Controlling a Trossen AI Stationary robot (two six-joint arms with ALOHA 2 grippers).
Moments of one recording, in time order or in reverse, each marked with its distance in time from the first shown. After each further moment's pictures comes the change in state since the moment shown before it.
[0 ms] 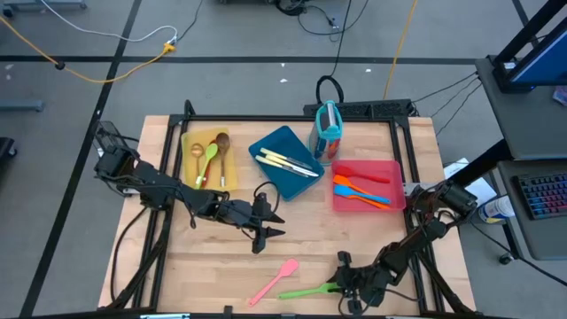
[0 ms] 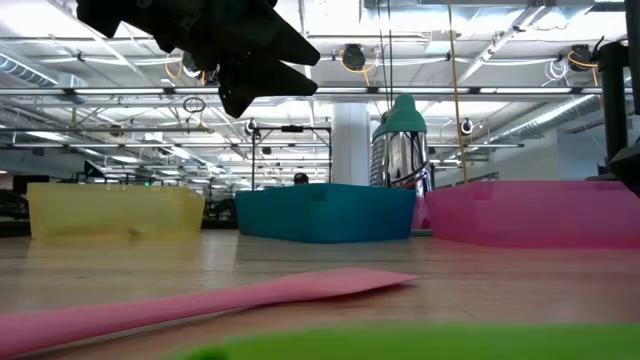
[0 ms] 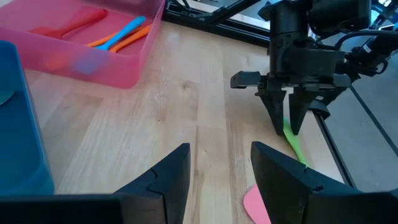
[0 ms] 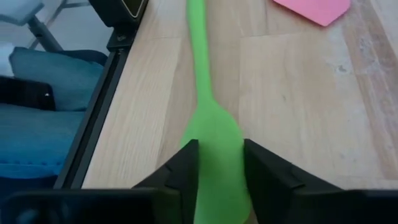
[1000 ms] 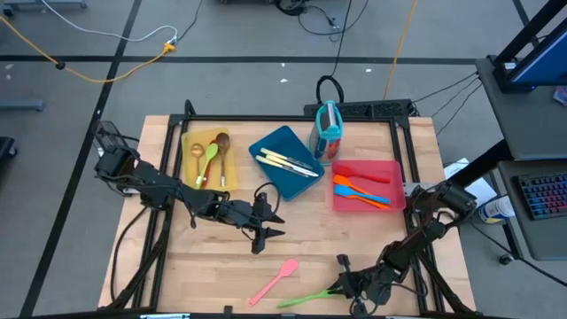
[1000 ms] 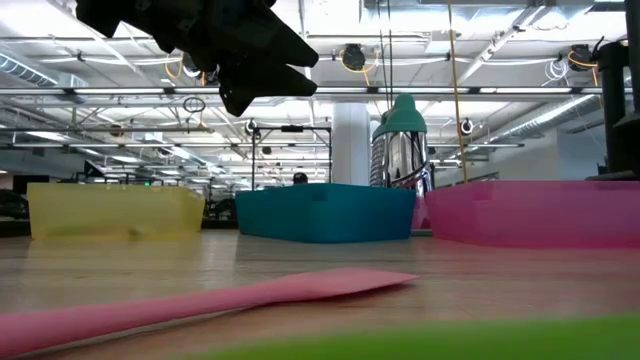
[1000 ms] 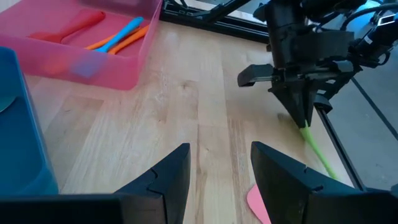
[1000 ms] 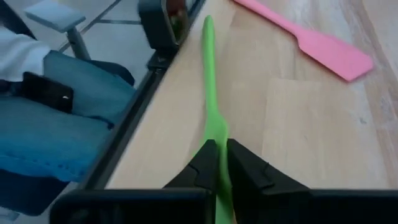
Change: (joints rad) left arm 0.000 0.000 0.000 -0.006 0.002 0.038; right arm 0.001 -0.013 -0.003 0.294 0.049 -0.251
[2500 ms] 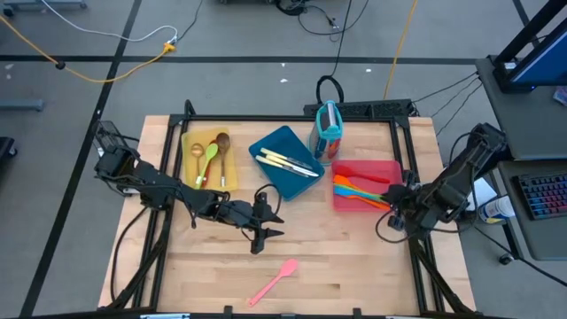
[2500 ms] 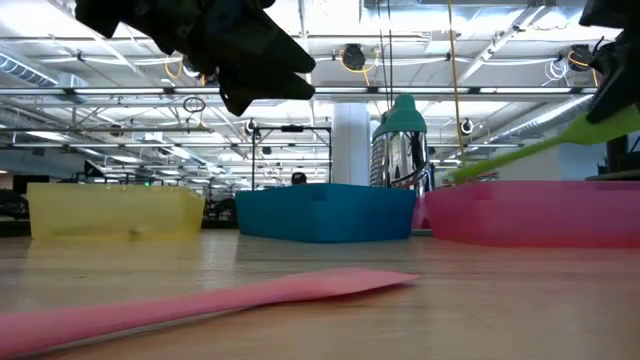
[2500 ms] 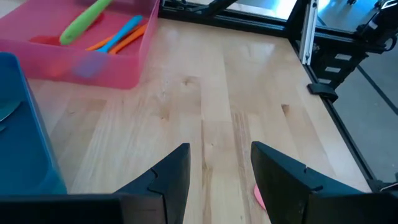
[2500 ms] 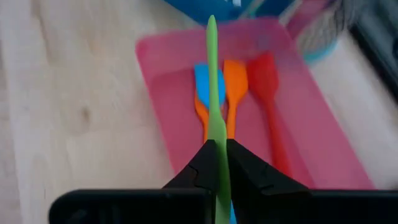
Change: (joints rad) left arm 0.000 0.000 0.000 -0.017 0.000 0.050; right arm -0.085 -1.087 0.001 -1.906 0.245 0.569
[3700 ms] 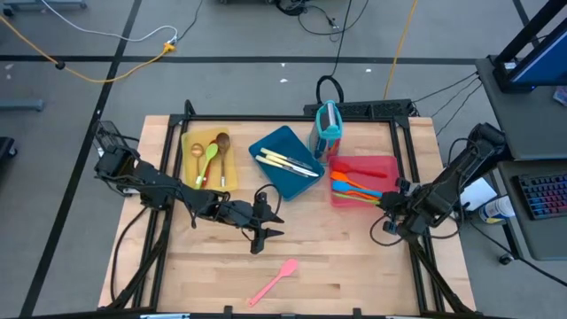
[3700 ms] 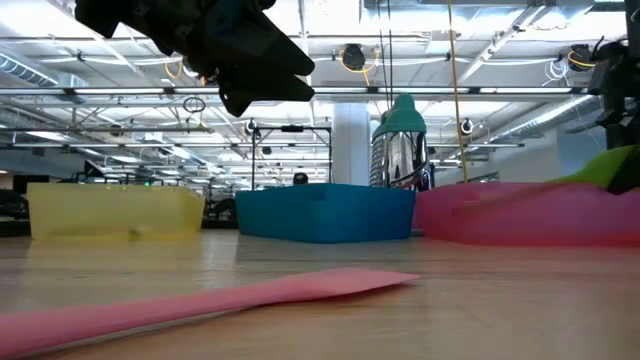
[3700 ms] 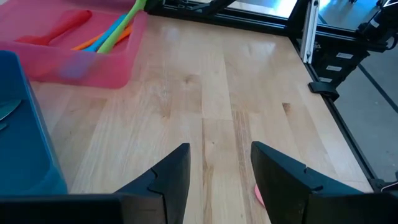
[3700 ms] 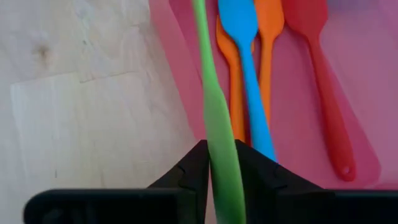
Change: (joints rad) left arm 0.000 0.000 0.000 -0.007 -0.001 -0.001; right arm -0.001 -0.021 -0.283 0.224 -0.098 0.021
